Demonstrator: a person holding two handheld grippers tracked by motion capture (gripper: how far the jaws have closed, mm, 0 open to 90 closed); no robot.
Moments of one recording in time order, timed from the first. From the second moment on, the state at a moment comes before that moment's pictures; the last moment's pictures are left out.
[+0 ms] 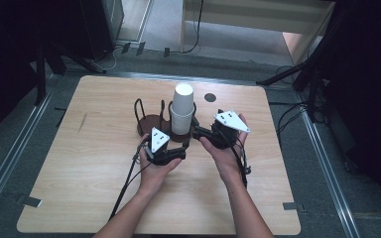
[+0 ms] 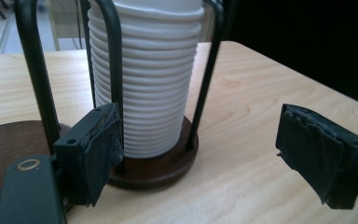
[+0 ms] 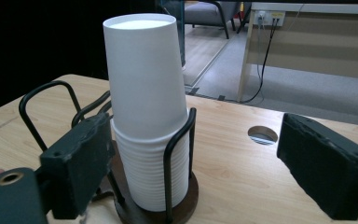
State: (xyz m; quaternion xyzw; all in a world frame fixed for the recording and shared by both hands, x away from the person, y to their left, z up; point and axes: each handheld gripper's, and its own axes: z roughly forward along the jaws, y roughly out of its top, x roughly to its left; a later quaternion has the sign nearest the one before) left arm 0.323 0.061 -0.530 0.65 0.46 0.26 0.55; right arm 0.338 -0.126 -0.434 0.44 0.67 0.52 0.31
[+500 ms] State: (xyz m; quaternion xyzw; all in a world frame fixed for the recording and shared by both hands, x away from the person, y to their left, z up) left arm 0.343 0.048 -0.527 0.62 0.48 0.30 0.54; right arm 0.371 -0.097 -0.425 0.42 0.69 0.52 0.28
